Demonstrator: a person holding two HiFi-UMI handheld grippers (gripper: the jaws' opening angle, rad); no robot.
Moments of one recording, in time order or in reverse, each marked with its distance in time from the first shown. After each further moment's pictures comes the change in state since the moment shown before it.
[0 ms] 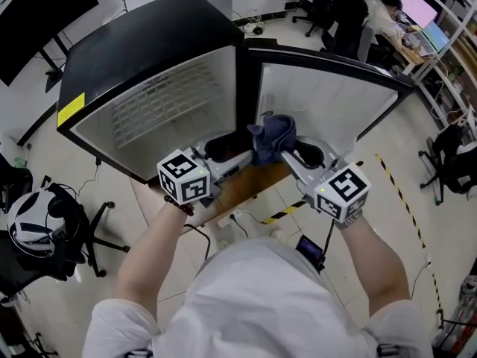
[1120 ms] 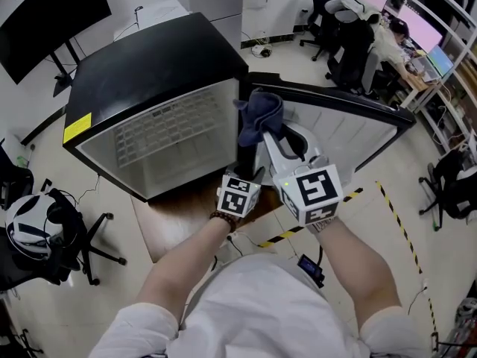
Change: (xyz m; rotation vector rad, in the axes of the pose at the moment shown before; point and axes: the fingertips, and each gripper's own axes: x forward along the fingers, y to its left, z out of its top) left arm 0.078 0.082 -0.104 0.019 0.286 0.505; right arm 0.054 -0.041 0.095 -0.164 -0.125 -0.261
